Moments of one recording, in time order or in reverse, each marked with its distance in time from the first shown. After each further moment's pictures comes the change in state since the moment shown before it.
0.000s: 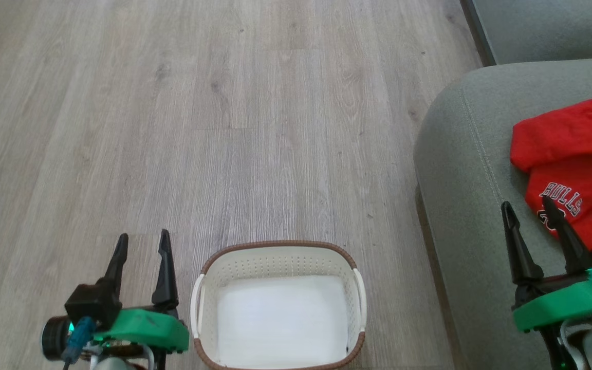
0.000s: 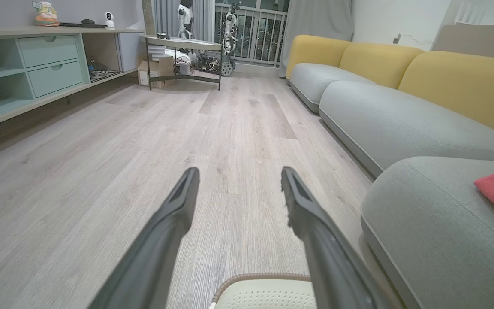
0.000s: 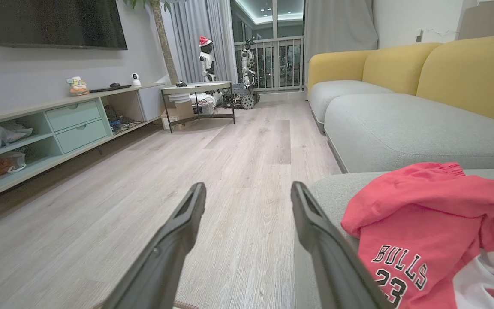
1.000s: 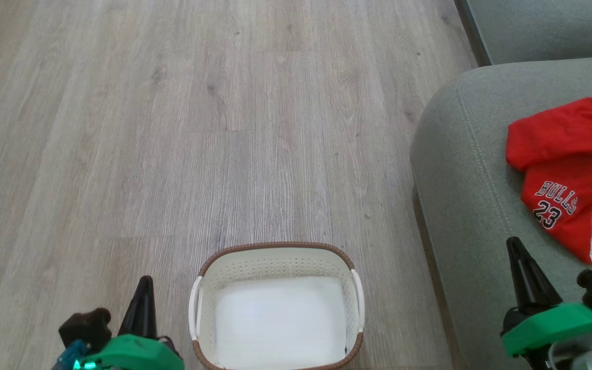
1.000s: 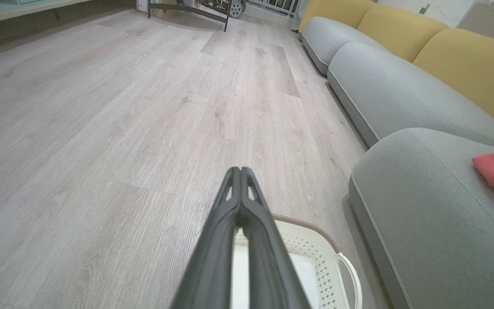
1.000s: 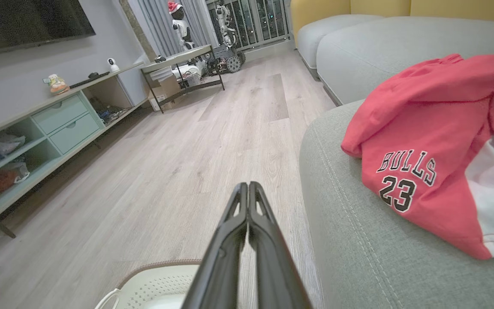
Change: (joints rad) left arm 0.054 -0.009 0.031 0.121 -0.135 -0.061 0.044; right arm 0.049 0.044 0.016 0.098 0.127 0.000 0.034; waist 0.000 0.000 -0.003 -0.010
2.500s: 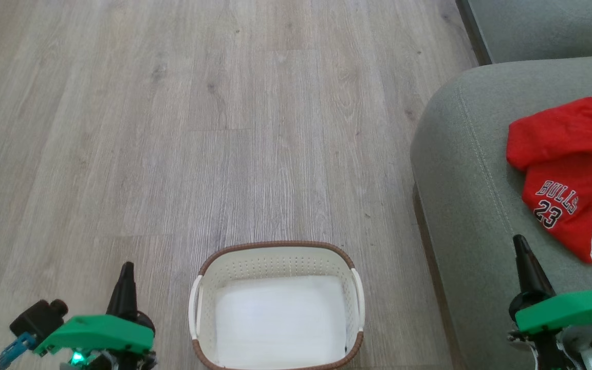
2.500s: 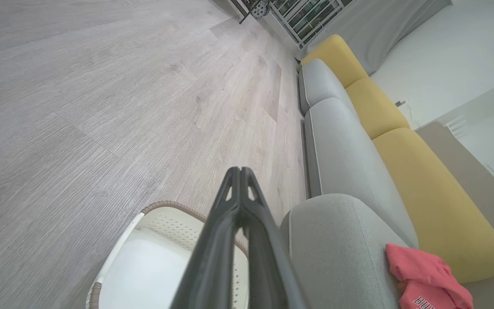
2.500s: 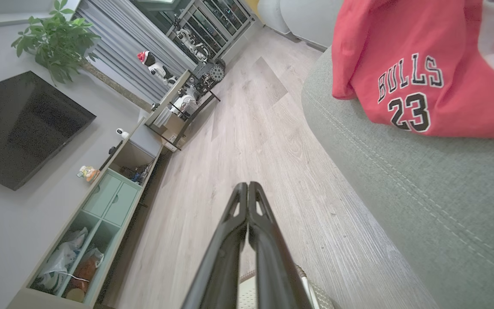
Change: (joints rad) left arm -0.056 -0.002 0.076 -0.001 -0.500 -0.053 0.128; right arm -0.036 0.076 -0.073 0.033 0.439 0.000 0.123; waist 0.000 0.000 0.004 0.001
